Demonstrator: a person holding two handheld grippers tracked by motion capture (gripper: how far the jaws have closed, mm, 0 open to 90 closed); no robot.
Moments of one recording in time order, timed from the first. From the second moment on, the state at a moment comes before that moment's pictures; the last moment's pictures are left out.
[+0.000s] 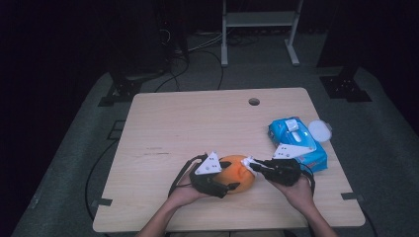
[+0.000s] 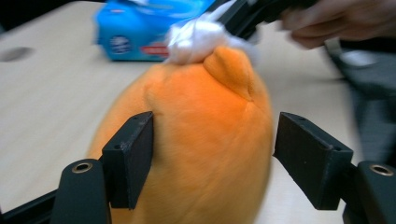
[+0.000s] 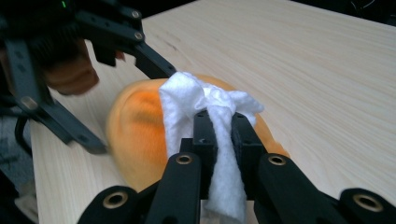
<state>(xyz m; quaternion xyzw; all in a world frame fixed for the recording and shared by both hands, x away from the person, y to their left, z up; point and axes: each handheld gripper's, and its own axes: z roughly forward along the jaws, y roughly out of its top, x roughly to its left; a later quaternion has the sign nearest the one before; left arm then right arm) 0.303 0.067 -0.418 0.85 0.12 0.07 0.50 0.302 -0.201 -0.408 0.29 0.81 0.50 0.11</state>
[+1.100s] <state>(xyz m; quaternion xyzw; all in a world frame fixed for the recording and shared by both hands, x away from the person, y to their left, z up) 0.304 0.047 -0.432 0.86 0.11 0.05 0.49 0.275 -0.221 -0.425 0.25 0.84 0.49 0.06</state>
